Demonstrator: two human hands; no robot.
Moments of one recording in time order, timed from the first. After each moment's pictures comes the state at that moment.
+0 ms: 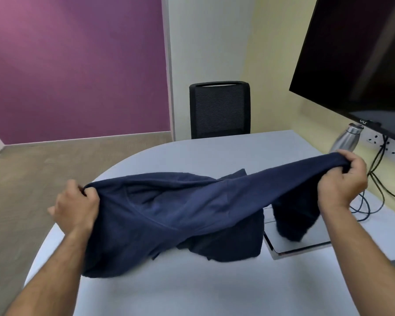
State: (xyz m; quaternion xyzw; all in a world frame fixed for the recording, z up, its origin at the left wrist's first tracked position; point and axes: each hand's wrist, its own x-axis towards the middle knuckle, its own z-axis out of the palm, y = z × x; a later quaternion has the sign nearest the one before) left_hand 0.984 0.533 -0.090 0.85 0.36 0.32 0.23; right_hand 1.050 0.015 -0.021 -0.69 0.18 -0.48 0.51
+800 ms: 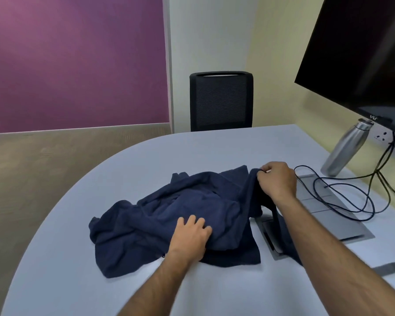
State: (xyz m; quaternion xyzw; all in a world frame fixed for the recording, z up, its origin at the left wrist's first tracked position) left_hand 0.988 0.318 -0.179 0.98 -0.17 -0.03 -0.03; right_hand 1.080 0.108 -0.048 -0.93 0.17 -0.11 0.31
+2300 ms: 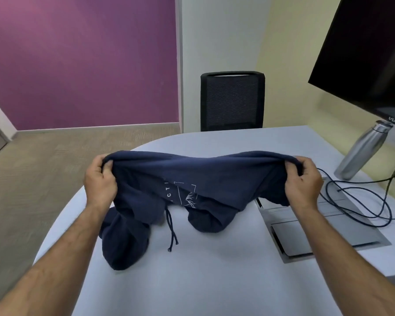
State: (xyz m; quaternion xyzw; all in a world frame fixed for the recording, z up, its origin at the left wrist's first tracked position) left_hand 1.027 0.524 -0.094 0.78 0.18 0.34 0.49; right_hand 1.075 0.089 -0.065 -0.78 0.09 -0.30 0.55
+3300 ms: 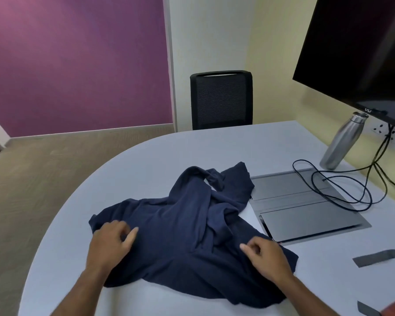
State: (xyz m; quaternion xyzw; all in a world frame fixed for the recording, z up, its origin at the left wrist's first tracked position) left_hand 0.910 0.494 -0.189 0.97 0.09 0.11 0.19; right_hand 0.936 0.070 -0.209 -0.95 0.00 0.05 0.32
